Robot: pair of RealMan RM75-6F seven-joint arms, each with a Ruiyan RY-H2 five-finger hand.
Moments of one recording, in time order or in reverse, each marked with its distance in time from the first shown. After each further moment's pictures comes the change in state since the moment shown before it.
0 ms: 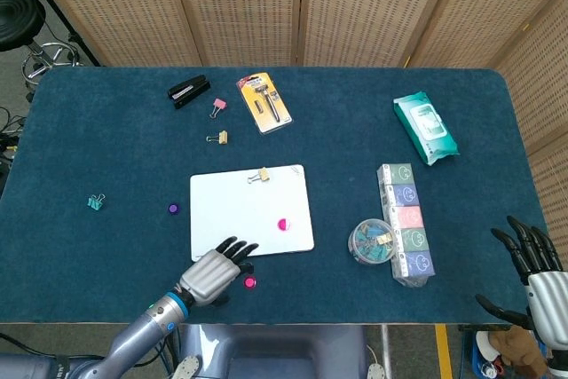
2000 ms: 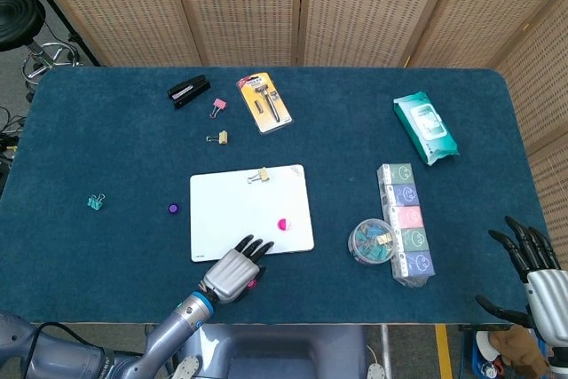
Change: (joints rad) left arm -0.112 -0.230 0.095 0.232 -0.009 0.153 -0.028; right arm -0.062 0.030 0.099 -0.004 -0.031 -0.115 0.050
